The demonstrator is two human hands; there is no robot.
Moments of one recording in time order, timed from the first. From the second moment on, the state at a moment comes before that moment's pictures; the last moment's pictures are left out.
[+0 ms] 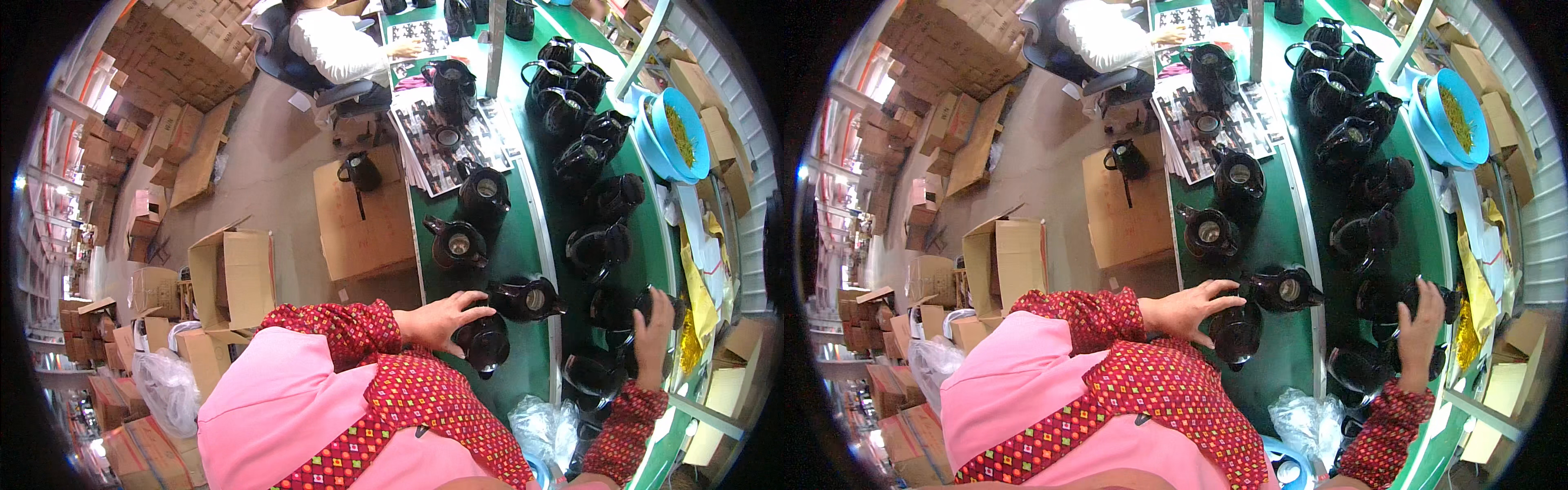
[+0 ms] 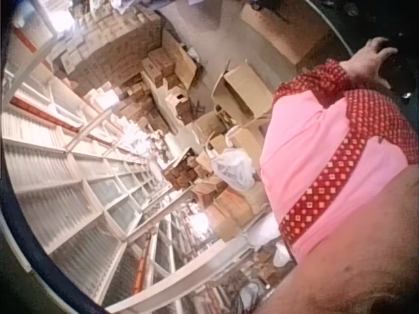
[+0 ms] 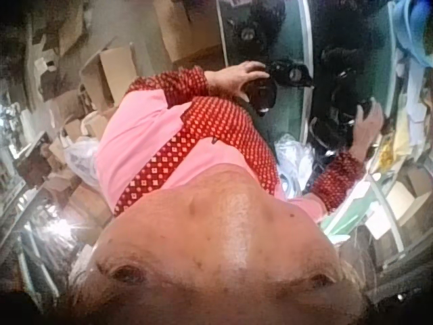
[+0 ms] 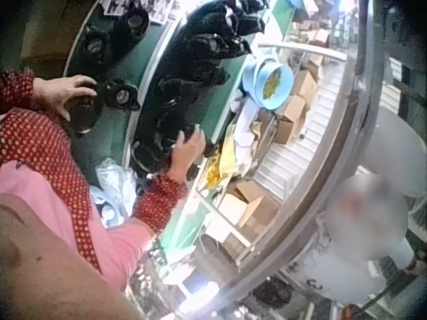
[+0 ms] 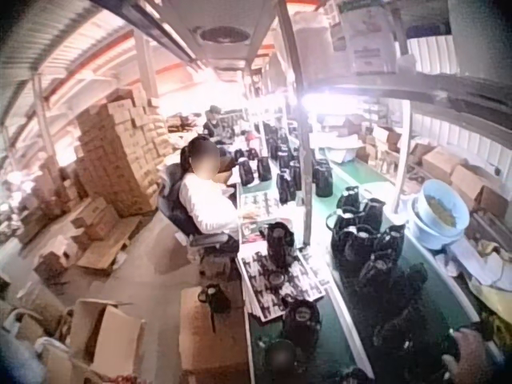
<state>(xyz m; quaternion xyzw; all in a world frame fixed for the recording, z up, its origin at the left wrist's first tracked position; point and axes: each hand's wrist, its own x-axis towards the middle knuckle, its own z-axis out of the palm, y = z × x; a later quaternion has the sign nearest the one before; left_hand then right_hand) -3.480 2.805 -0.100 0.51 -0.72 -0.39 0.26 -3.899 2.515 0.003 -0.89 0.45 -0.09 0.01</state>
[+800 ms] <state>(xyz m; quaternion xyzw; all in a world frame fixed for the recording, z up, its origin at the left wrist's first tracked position) -3.479 2.798 -0.104 0.46 -0.80 -0.28 0.25 -3.772 2.785 -0.031 -0.78 0.52 -0.13 0.33</state>
